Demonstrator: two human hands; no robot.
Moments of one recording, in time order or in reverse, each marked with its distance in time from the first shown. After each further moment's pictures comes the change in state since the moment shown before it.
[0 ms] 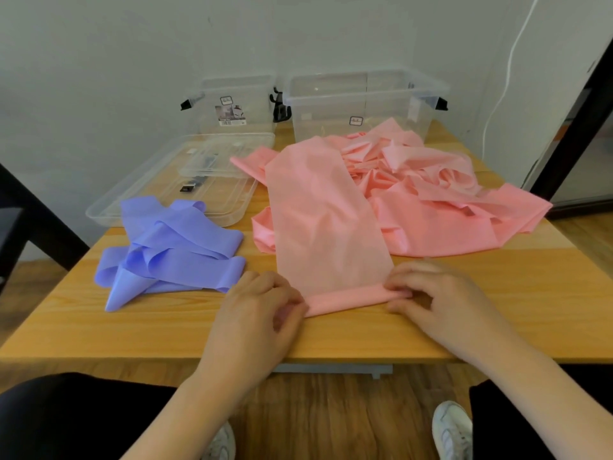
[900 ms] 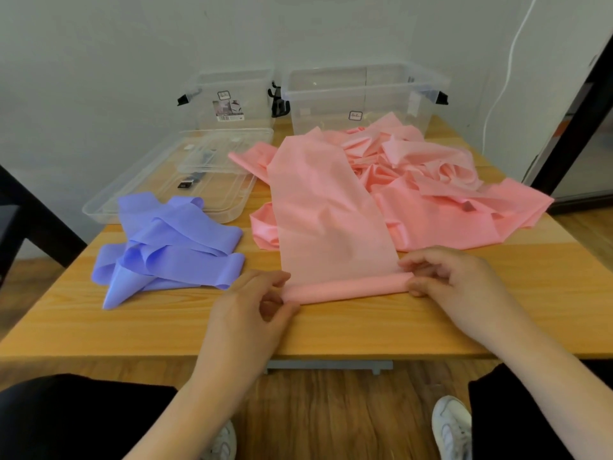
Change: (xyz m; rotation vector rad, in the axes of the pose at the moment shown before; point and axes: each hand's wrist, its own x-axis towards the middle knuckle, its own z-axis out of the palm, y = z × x) left_hand -0.002 0.006 -0.003 -0.165 0.079 -0.176; right_hand 0.005 0.006 -0.007 0.306 0.079 0.239
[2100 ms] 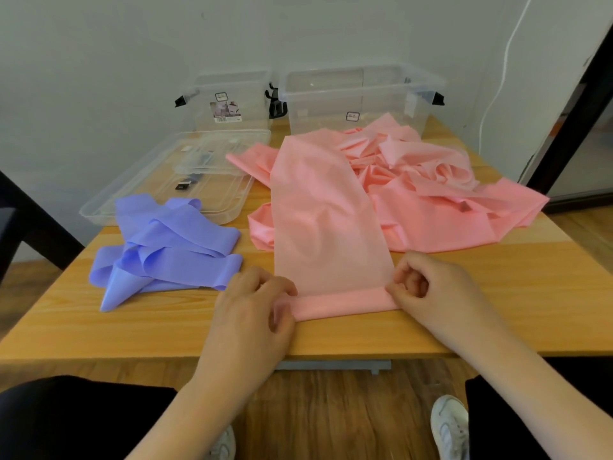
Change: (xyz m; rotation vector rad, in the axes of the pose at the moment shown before) left_hand -0.001 -0.002 0.001 0.159 -0.061 0.076; right_hand -0.005 -0.001 0.016 -0.203 0.037 -0.092
